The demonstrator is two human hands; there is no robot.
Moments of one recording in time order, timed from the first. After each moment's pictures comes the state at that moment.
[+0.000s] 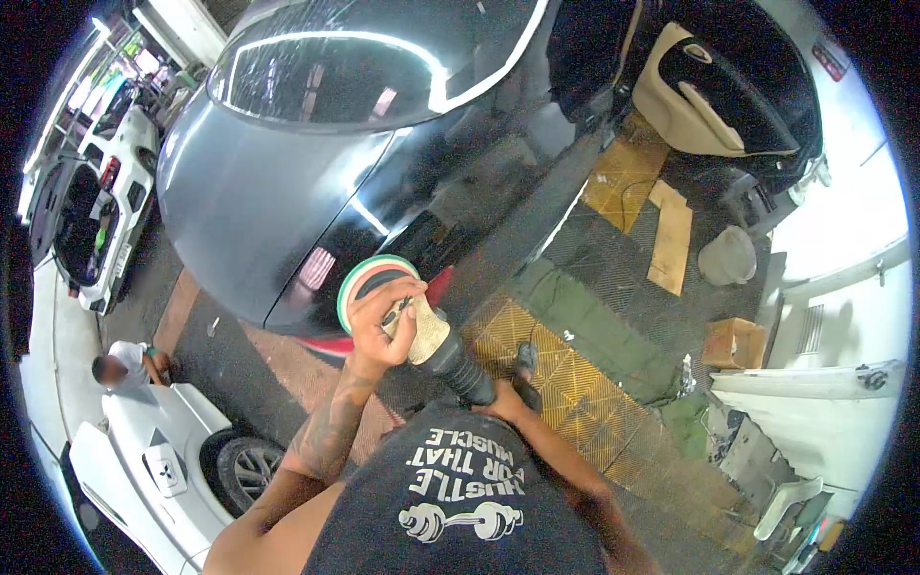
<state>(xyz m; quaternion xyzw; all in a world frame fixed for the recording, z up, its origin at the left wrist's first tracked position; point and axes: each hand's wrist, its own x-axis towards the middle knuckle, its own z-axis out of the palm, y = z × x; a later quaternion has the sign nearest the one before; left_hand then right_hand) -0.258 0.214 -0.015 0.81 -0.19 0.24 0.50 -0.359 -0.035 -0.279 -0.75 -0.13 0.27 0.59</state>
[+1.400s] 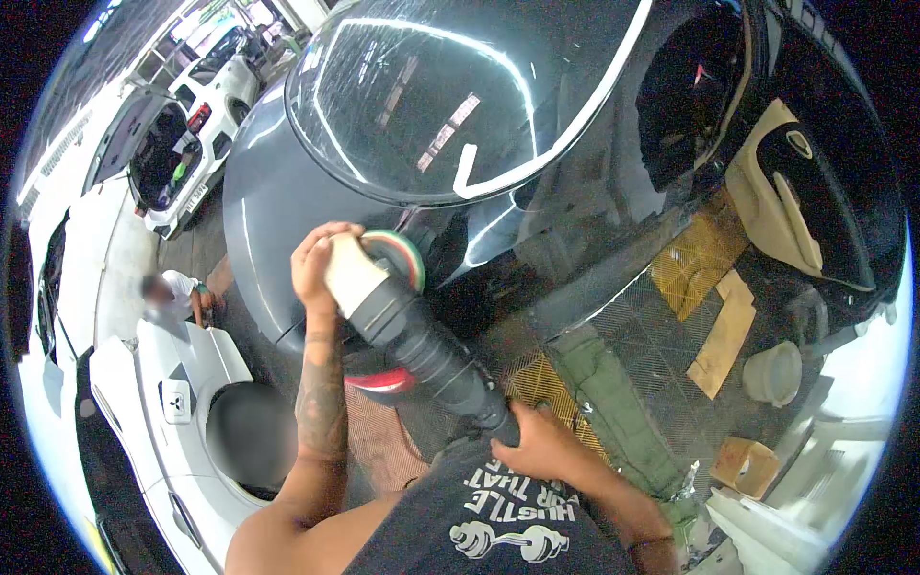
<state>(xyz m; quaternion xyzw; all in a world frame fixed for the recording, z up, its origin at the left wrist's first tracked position) -0.121 0.254 0.042 0.64 0.03 0.30 0.71 -0.154 -0.112 -0.003 -0.80 -0.24 0.41 0.37</state>
